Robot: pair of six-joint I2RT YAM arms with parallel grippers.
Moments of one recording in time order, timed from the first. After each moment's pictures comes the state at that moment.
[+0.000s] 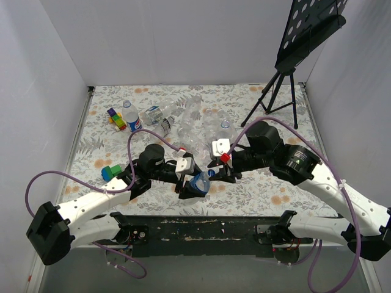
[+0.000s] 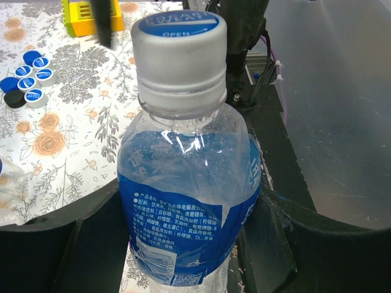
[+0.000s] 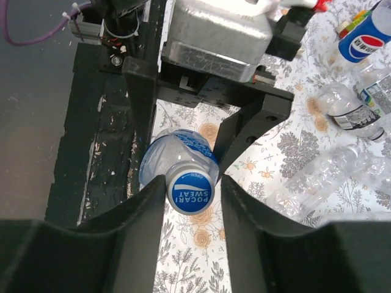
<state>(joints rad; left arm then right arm) -0.80 1.04 0.61 0.17 0.90 0.16 0.94 1.03 1.23 -0.71 -0.60 -0.49</state>
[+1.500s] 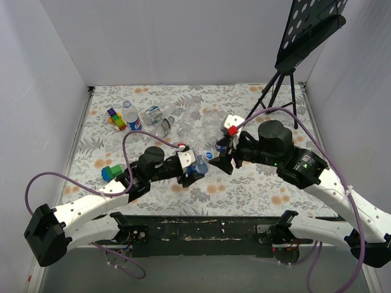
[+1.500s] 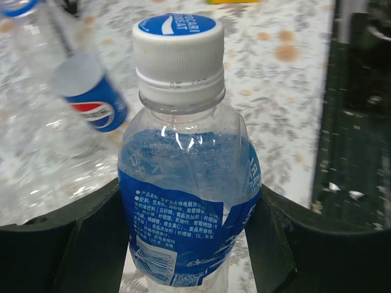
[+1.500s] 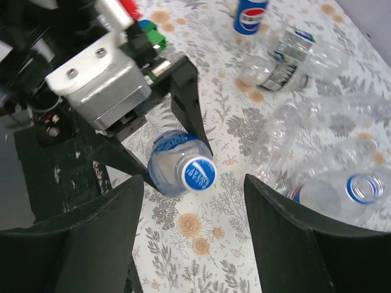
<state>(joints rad) -0.84 1.01 0.61 0.16 0.31 0.24 0.90 0.98 1.18 -0.52 -0.23 -0.09</state>
